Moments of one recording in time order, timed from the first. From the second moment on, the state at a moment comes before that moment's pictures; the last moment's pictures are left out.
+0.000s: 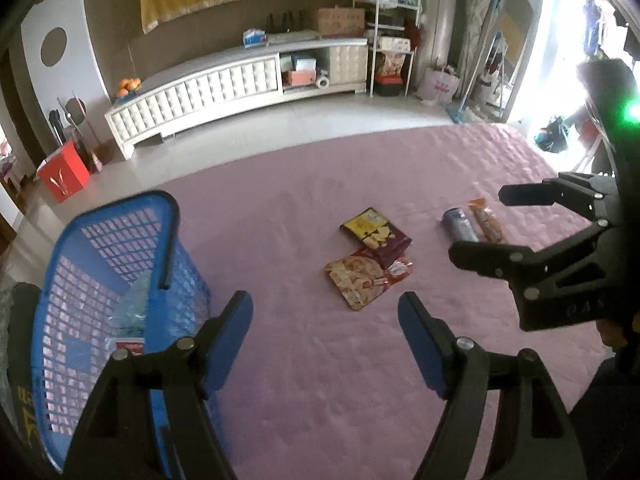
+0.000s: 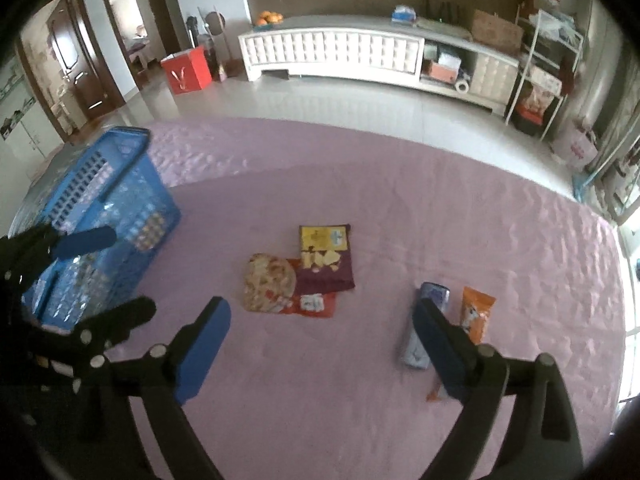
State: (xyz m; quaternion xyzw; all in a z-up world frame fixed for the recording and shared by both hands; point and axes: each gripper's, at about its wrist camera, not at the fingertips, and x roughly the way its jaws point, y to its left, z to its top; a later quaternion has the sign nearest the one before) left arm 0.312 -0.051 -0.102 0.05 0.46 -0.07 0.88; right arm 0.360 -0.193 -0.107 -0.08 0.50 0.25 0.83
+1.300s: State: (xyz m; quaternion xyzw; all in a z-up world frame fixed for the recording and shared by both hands) left arm 0.355 -0.043 -0.165 -0.05 0.53 -0.09 0.84; right arm 0.355 -0.228 -0.131 -0.02 0.48 0.18 0.86
